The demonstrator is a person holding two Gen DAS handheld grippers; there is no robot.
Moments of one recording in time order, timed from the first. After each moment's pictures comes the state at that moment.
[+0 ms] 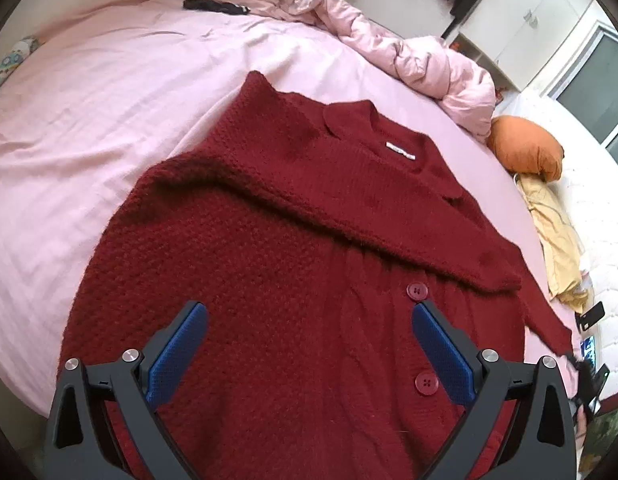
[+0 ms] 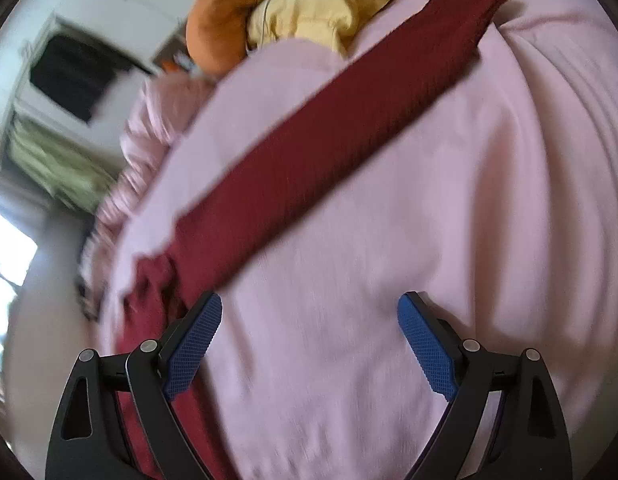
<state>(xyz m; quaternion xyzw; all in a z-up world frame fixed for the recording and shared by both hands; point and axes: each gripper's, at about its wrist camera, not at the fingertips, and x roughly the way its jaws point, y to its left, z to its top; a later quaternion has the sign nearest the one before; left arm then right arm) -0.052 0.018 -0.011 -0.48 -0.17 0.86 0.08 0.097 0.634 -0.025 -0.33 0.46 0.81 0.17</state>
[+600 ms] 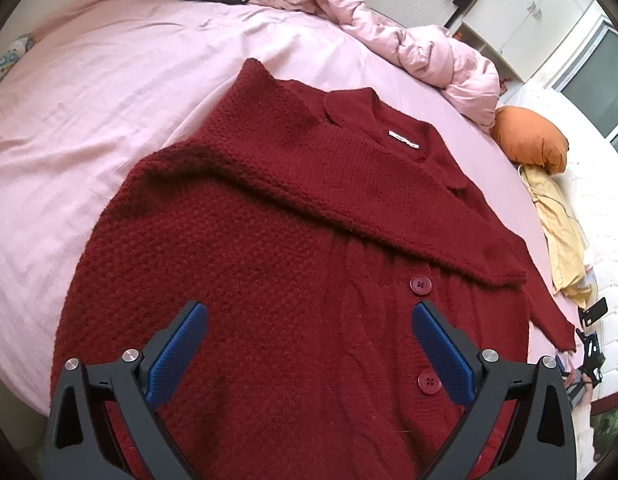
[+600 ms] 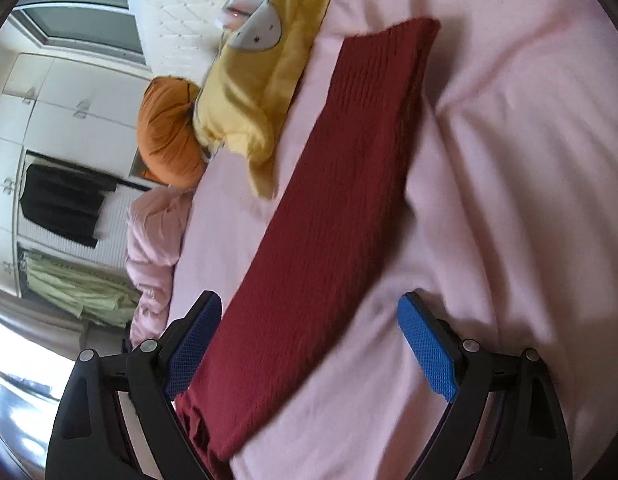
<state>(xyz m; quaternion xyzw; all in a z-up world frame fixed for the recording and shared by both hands) -0.056 0.024 -0.016 -0.50 -0.17 0.85 0.08 0.100 0.780 -0.047 -0.22 0.58 0.76 0.22</state>
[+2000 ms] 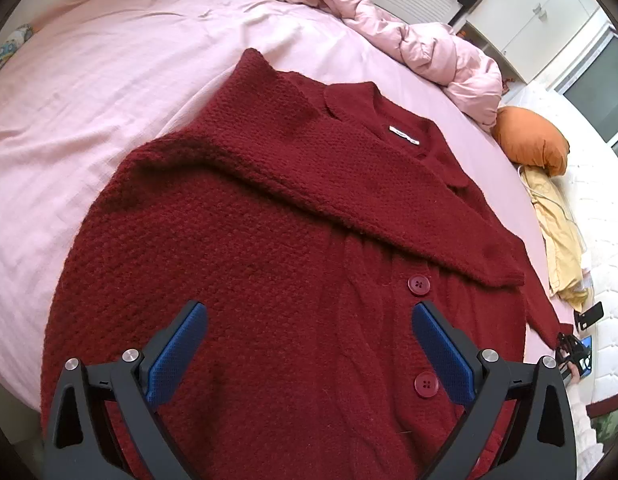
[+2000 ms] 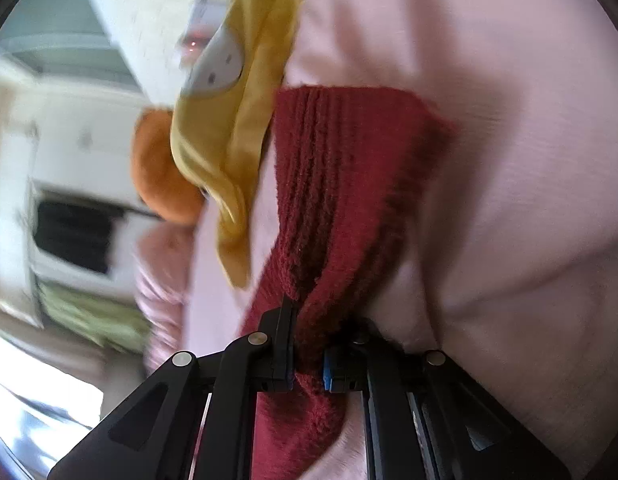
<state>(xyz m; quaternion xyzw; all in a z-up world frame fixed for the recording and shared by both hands) -0.059 0.031 -0.022 -0.50 -0.18 0.84 0.08 0.076 0.846 -0.075 -0.20 0.58 0.76 0.21</state>
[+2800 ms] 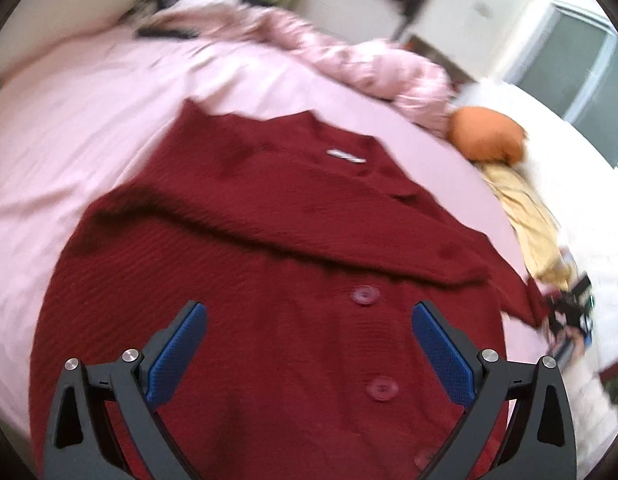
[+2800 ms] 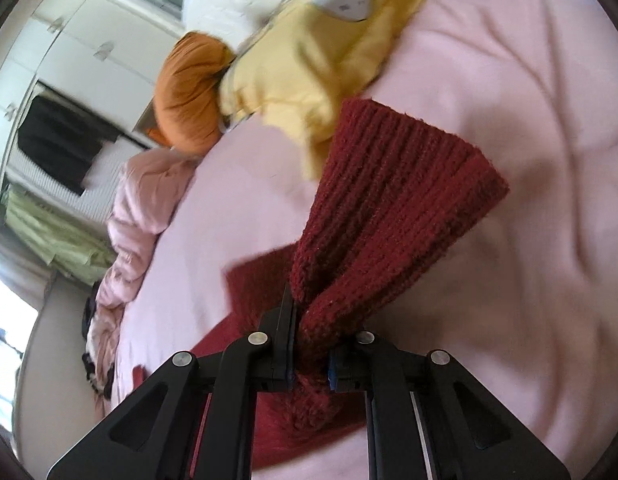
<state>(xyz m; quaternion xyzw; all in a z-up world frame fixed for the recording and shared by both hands) -0.042 0.062 0.005 -0.43 -0.13 0.88 0.16 0.024 0.741 -0.020 -0.27 0.47 0.81 0.21</state>
